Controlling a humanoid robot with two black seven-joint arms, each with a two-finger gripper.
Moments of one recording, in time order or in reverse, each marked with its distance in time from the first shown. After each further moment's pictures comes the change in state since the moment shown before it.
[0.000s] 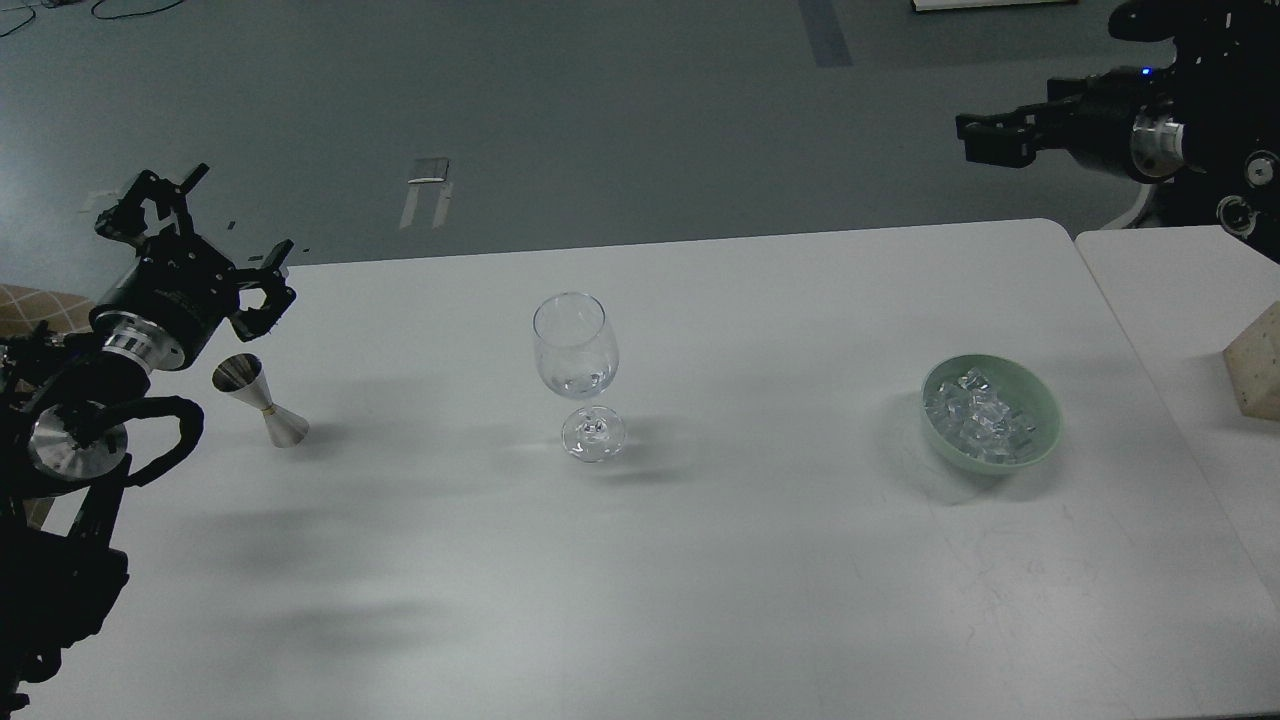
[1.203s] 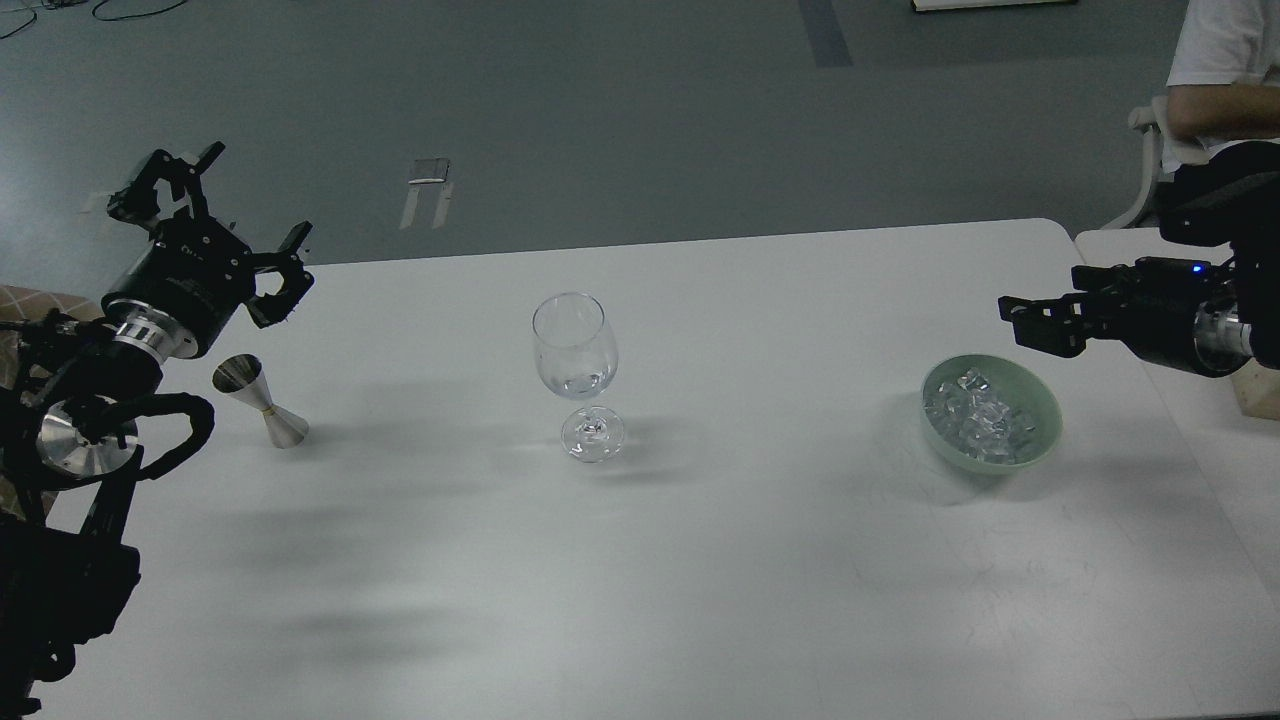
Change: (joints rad) left arm 0.012 -0.039 -0.011 -0.081 -0.016 0.017 0.017; right arm -0.323 -0.320 0.012 0.462 -0.002 -0.068 -0.017
